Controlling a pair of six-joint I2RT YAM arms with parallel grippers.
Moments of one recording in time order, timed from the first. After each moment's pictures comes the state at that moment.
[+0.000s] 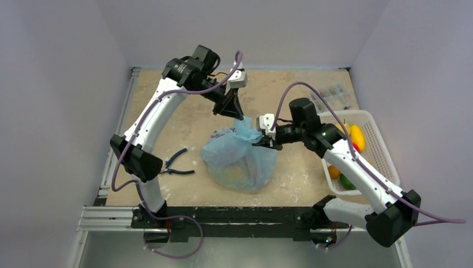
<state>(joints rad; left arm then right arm) -0.52 1.82 2.10 -1.32 1.07 0.77 0.56 1.14 1.06 -0.57 -0.82 -0.73</state>
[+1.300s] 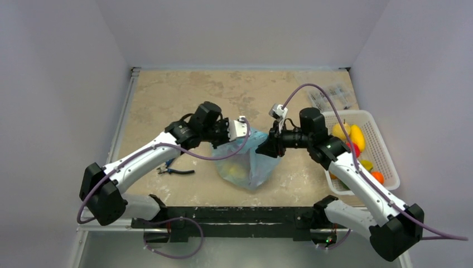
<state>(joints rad) -0.78 1.35 1.10 -0.50 0.23 0.61 0.49 1.03 0.86 -0.33 -0.74 0.08</state>
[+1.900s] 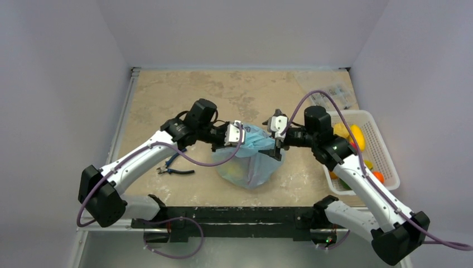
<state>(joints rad) -0.69 1.32 1.11 -0.55 0.63 0.78 0.49 0.95 0.92 -0.39 -0.68 -0.58</state>
